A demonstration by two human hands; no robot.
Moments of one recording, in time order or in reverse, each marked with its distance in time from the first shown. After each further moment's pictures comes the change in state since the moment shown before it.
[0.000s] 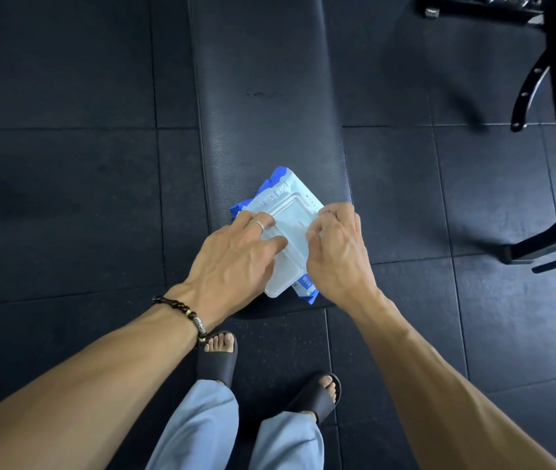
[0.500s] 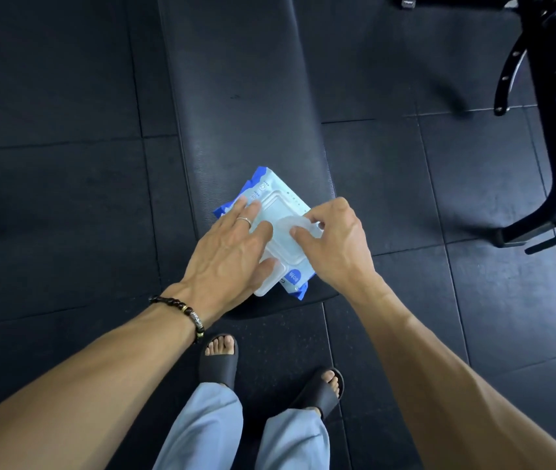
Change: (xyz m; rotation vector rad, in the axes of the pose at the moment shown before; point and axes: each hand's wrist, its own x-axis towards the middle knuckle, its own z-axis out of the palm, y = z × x) left_hand 0.010 0.009 0.001 -0.038 -0.100 -0.114; right_hand 0.002 0.002 -0.025 0.252 -0.031 0.238
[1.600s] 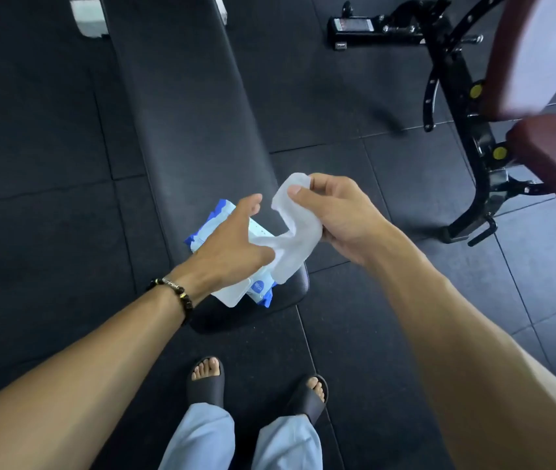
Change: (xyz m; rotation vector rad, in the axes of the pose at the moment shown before) left_hand 0.027 0.055 -0.084 -0.834 -0.304 -0.243; right_hand -0.012 -0.050 -0.116 0.580 -0.182 0.124
